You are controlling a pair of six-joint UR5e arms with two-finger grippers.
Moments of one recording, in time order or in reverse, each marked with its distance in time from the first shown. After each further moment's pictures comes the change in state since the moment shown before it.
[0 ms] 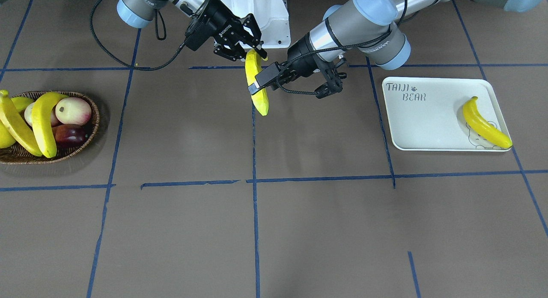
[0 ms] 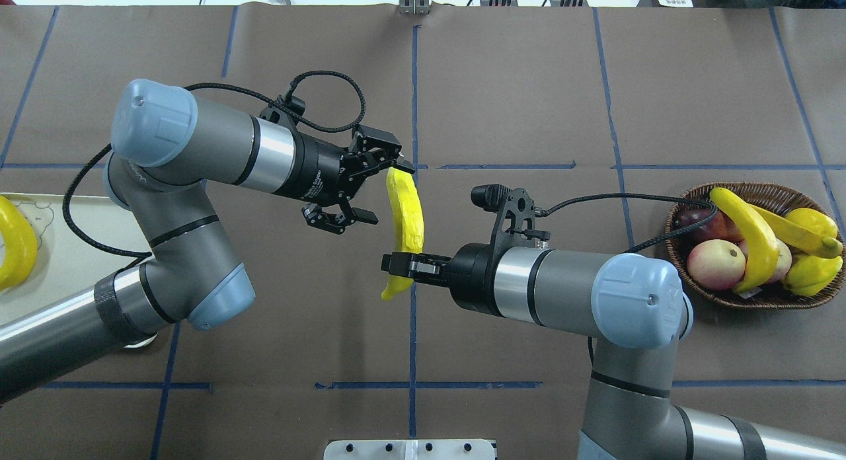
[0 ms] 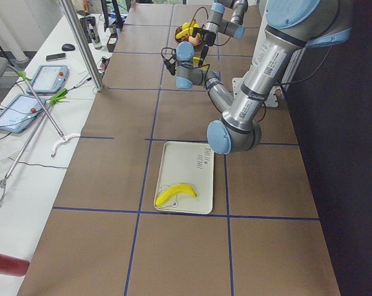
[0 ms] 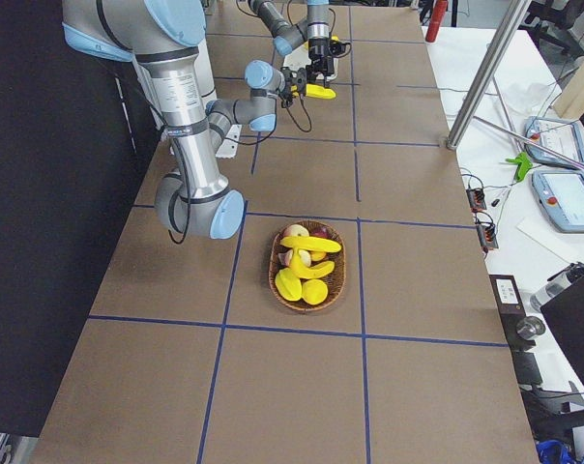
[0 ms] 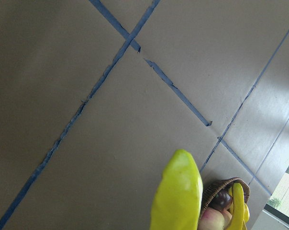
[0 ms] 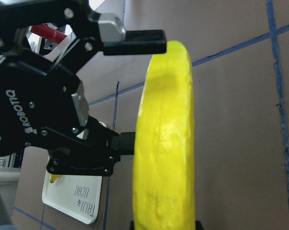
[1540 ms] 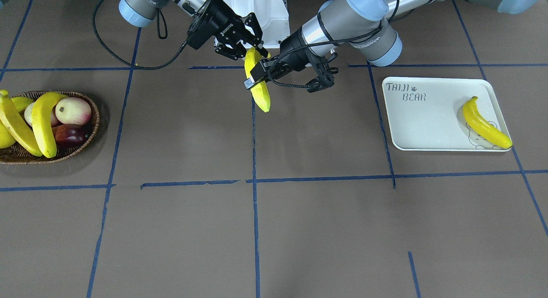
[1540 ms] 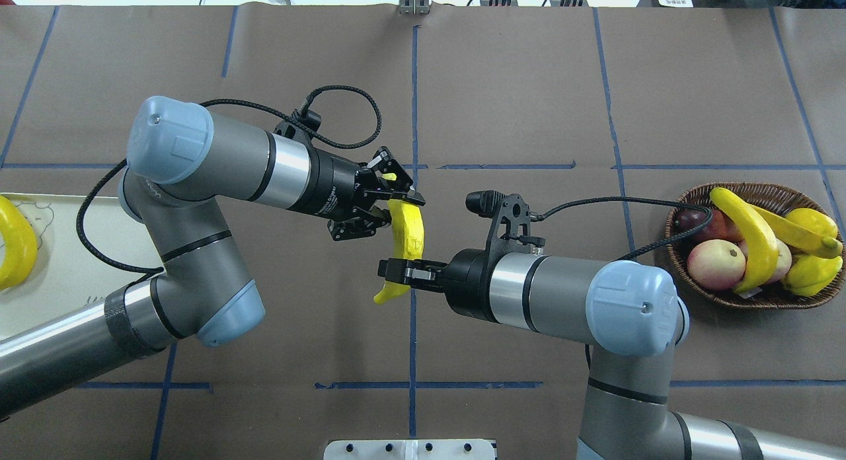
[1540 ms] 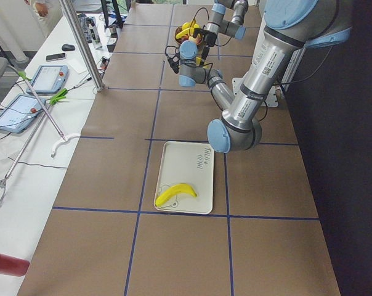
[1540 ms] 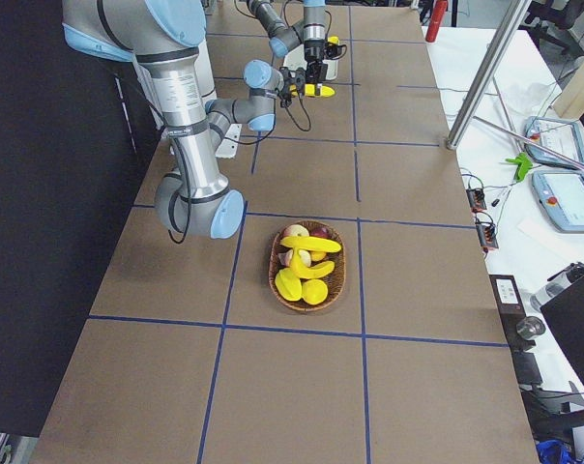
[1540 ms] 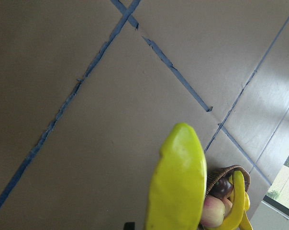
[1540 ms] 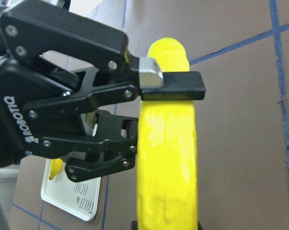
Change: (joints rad) left arm 0.024 -0.005 -0.010 -0.002 0.013 0.007; right arm -0.007 0.002 0.001 -0.007 -0.002 -0.013
